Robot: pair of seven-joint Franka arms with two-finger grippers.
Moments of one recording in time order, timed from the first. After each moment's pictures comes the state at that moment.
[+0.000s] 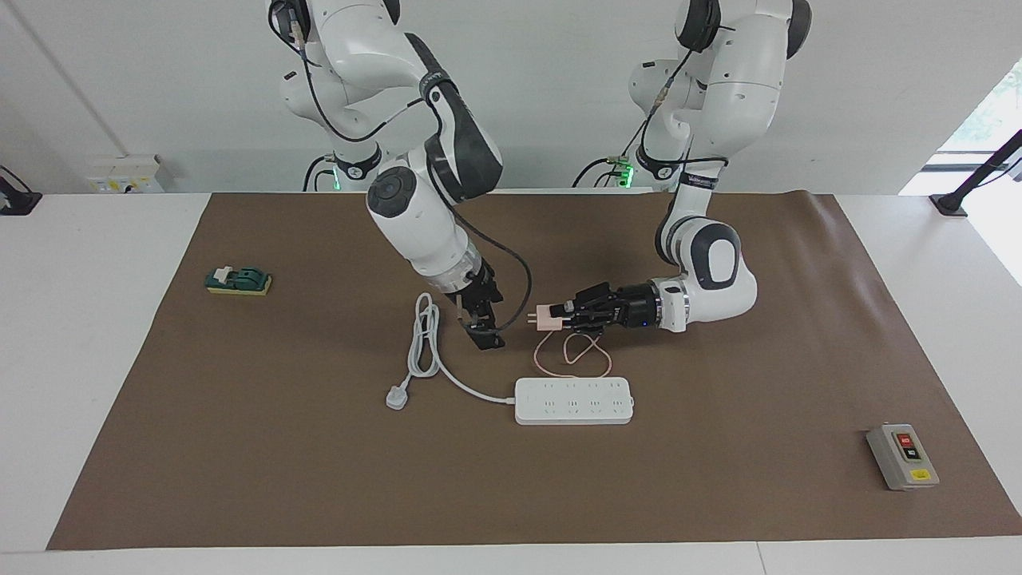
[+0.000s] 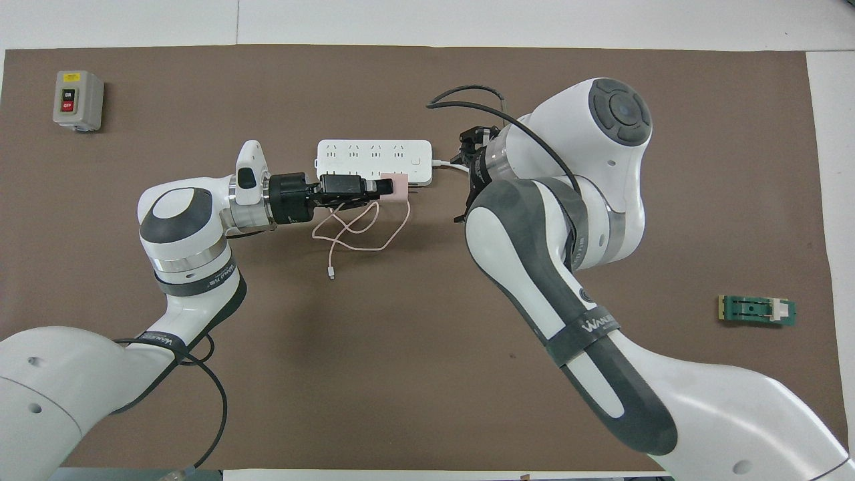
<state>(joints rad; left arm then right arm) -0.14 0.39 -0.13 -1.95 -1.69 1.85 0.79 0.53 0.37 -0.16 -1.62 0.48 2.10 1.67</state>
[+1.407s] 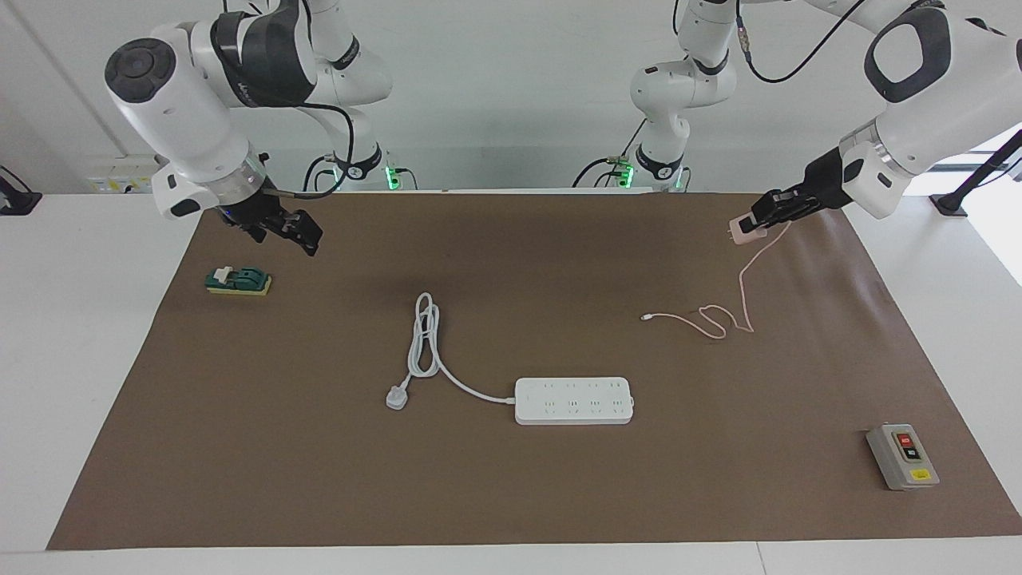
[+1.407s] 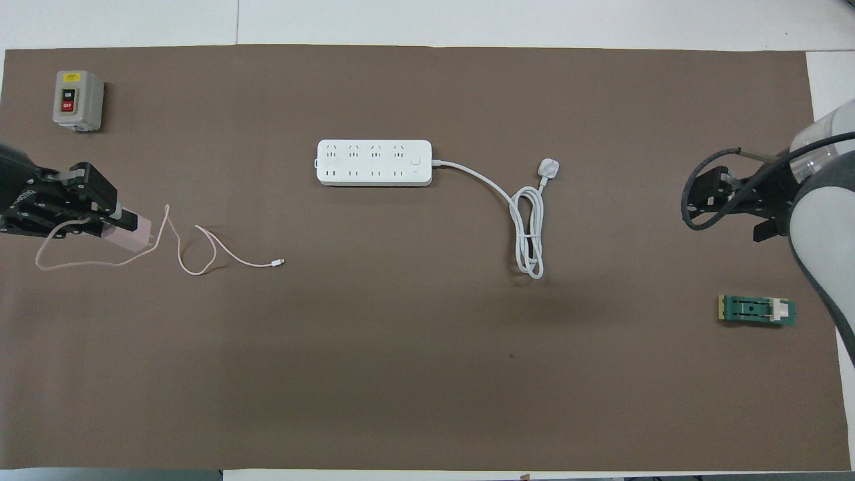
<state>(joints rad) 0.11 0.11 -0.08 -1.51 -0.33 1.37 -0.20 0.16 0.04 -0.16 -1.66 0.05 1.54 0.30</state>
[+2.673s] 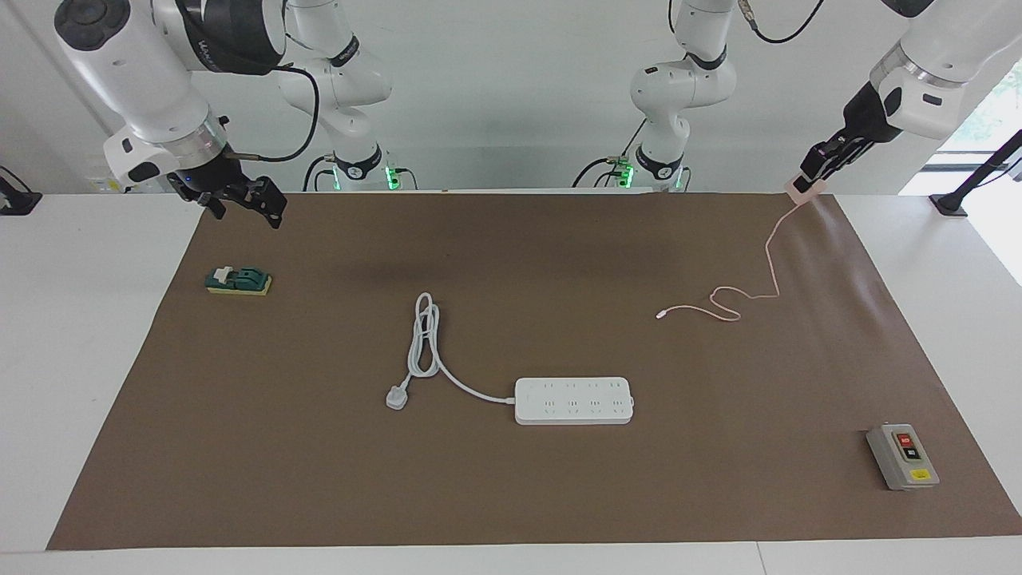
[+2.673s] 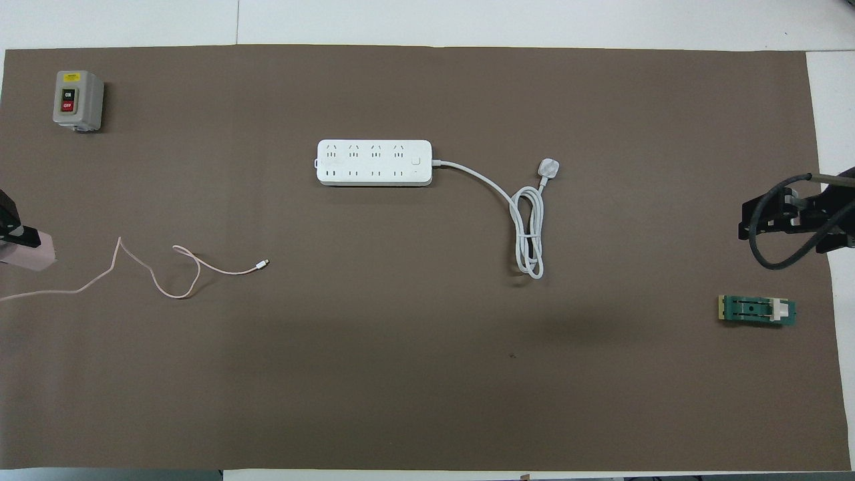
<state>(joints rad) 0.11 -0.03 -0.08 -1.48 -0.12 1.34 -0.49 0.12 -0.03 -0.16 -1.66 -0.02 1.49 0.17</state>
